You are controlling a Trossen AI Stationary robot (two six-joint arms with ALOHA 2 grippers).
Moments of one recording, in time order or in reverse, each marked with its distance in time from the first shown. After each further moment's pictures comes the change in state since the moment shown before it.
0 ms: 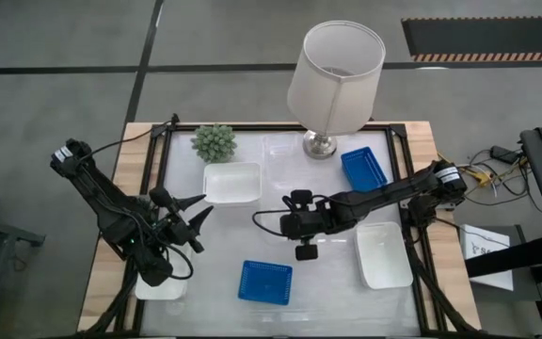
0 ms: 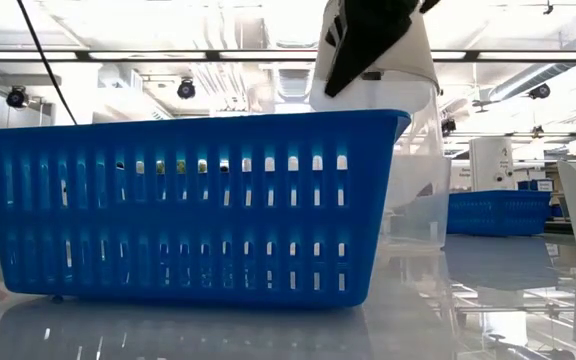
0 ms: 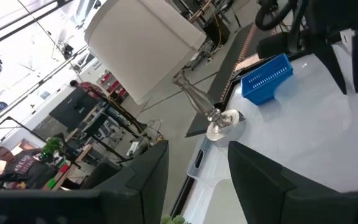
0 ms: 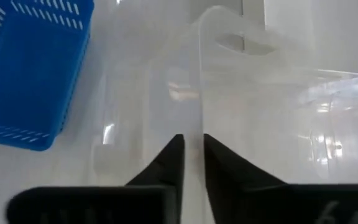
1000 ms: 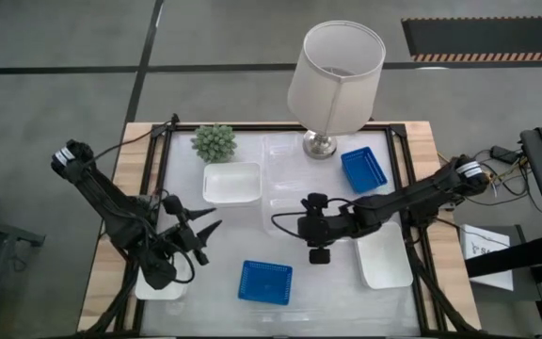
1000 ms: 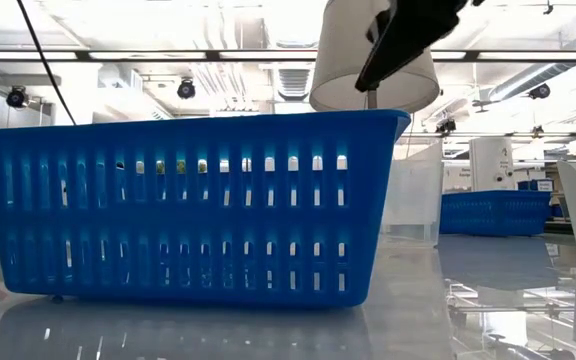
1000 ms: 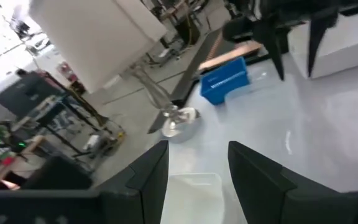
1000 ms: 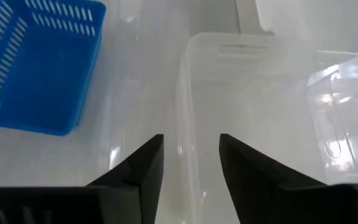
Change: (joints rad) left arm 0.002 0.023 -0.093 0.252 0.135 0.002; right arm 0.076 -0.200 -0.269 0.196 0.062 0.099
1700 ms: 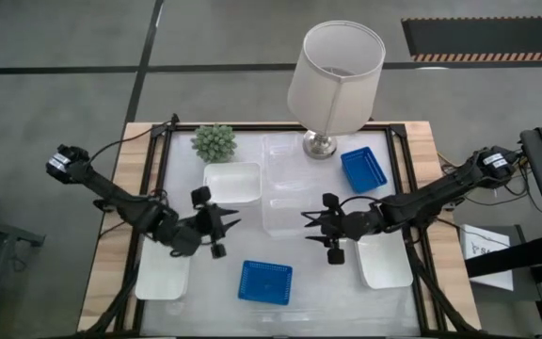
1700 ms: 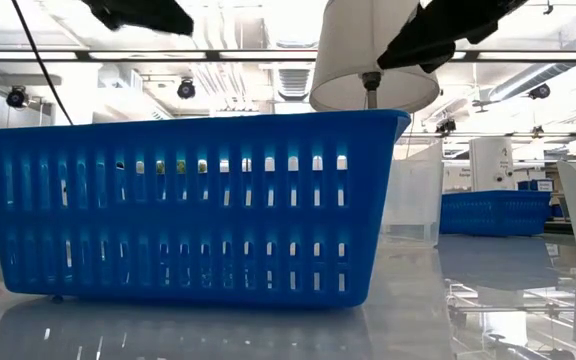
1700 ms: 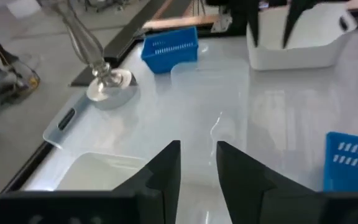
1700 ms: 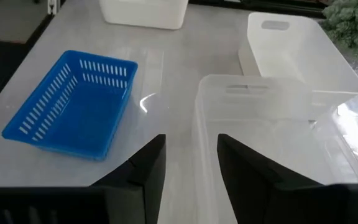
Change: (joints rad) left arm 0.291 0.001 -0.040 0.219 0.498 -0.030; right arm 0.037 -0.266 -0.388 0.473 0.001 -0.055
